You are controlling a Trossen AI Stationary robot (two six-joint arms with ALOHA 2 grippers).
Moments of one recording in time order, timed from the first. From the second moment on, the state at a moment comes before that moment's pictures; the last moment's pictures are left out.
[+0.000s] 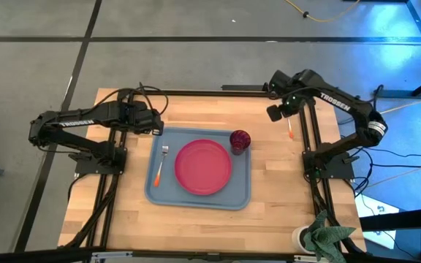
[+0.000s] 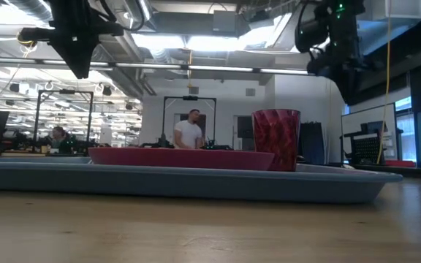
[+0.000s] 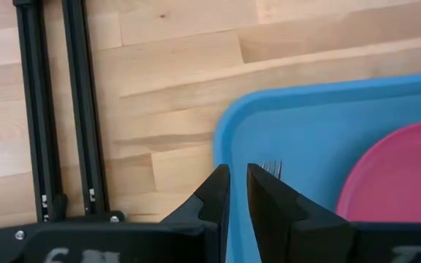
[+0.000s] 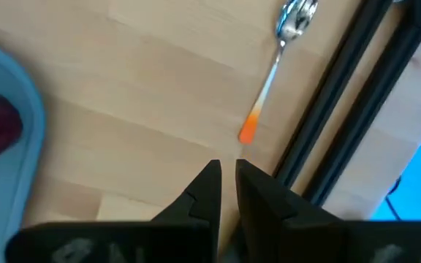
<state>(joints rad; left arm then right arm) 0.18 1.11 1.10 -1.33 -0.40 -1.24 -0.71 1.43 1.31 -1.44 0.11 0.50</state>
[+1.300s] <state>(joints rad) 0.18 1.11 1.10 -1.32 -0.41 -1.17 -0.80 1.43 1.12 -1.24 0.07 0.57</state>
